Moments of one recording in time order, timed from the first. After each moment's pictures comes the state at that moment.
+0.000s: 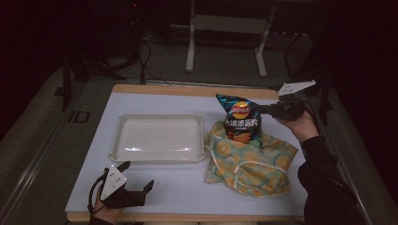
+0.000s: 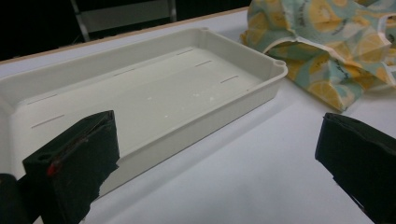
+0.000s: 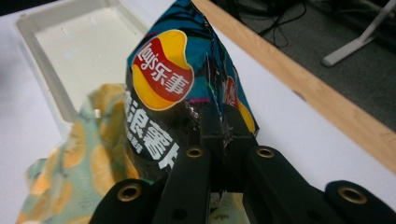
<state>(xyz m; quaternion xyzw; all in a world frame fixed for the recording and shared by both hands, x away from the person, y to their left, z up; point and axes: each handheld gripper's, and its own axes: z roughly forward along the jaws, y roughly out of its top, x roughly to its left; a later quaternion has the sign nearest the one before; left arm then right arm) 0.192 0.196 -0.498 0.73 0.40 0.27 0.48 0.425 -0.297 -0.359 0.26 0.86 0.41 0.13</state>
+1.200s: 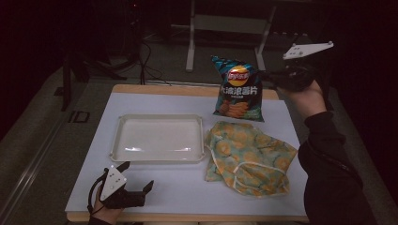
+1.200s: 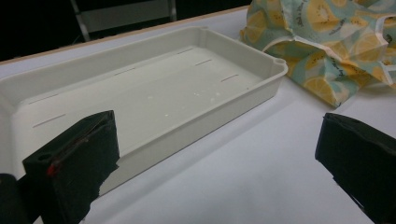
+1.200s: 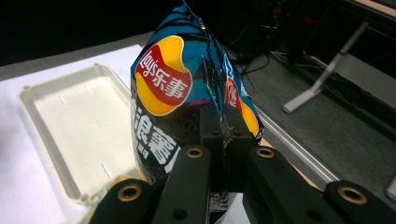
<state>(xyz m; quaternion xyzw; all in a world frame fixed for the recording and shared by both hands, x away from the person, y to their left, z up) 0.191 0.197 -0.498 0.73 0.39 0.27 0.48 0.416 -0.256 -0.246 0.25 0.84 0.44 0.21</state>
